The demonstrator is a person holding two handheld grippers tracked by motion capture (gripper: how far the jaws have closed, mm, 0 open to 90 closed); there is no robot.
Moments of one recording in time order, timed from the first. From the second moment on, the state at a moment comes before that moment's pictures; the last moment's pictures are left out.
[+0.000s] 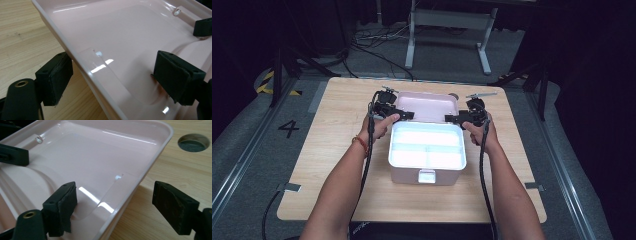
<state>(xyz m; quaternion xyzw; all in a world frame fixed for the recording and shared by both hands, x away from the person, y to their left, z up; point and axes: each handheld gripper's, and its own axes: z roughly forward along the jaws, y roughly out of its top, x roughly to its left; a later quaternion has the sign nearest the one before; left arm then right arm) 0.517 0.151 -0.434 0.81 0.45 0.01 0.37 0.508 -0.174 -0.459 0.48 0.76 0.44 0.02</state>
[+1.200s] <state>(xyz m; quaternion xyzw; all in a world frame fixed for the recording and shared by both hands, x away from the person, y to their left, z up) 0.464 0.169 -0.348 0.81 0.34 0.09 0.48 0.456 -0.192 -0.383 0.35 0.75 0.55 0.10</state>
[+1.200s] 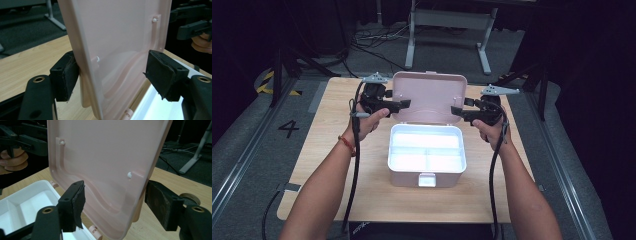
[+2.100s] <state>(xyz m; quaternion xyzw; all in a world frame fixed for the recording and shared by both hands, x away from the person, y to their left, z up) 0.366 0.189 -0.334 0.82 0.22 0.14 0.51 0.379 -0.218 -0.368 0.22 0.78 0.58 0.11</state>
